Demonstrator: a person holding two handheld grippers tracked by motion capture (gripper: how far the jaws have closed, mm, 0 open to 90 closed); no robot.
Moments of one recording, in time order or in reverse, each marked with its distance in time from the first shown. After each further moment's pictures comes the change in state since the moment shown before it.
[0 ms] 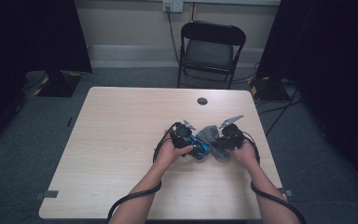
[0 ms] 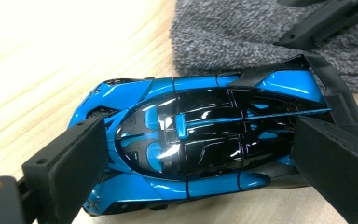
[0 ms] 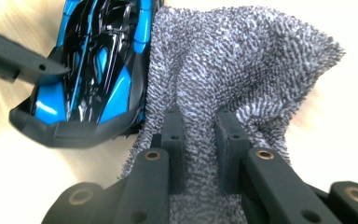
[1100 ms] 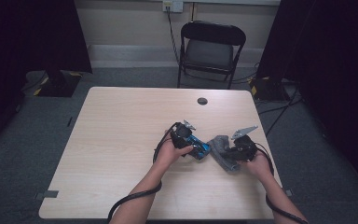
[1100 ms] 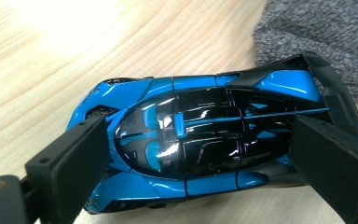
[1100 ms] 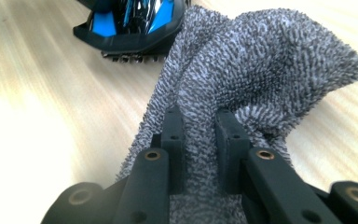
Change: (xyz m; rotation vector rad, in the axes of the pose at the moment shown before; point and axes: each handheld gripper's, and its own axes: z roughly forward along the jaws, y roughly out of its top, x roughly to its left) left arm -0.001 0.000 -0.001 0.002 0.002 0.001; right arm 0.013 -0.045 -0.031 -0.018 0.047 0.005
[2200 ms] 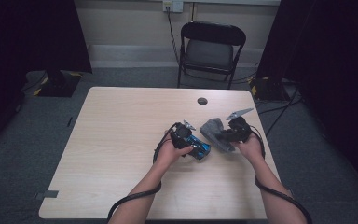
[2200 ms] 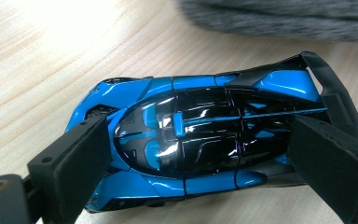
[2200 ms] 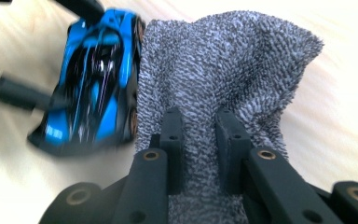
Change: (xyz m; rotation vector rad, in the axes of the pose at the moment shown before) left arm -0.001 0.000 -0.001 -0.002 0.004 -0.002; right arm -0.025 0.060 0.005 -0.050 -0.087 0.045
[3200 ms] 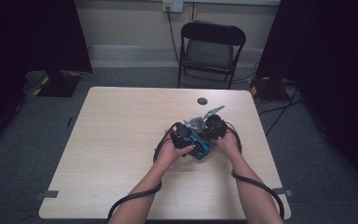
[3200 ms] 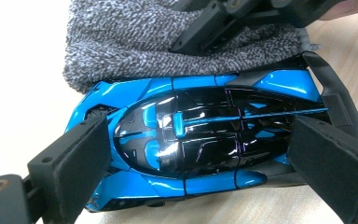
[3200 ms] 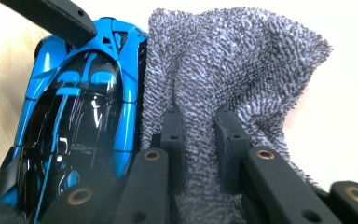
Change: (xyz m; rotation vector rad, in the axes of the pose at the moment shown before) left arm 0.000 0.001 0.000 0.004 0.001 -0.004; right arm 0.018 0.033 0.068 0.078 -0.005 -0.107
